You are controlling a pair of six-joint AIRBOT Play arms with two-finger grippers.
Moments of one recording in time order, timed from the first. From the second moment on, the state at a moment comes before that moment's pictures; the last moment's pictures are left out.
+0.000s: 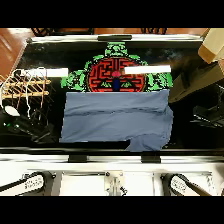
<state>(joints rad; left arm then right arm) 0.32 -1.28 0.71 1.09 -1.41 -1.29 -0.46 -1.21 1.15 -1.43 1.51 1.43</state>
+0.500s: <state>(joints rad) 0.24 -1.26 0.62 1.01 -1.20 -1.30 -0.48 -1.20 1.12 -1.41 1.53 1.41</state>
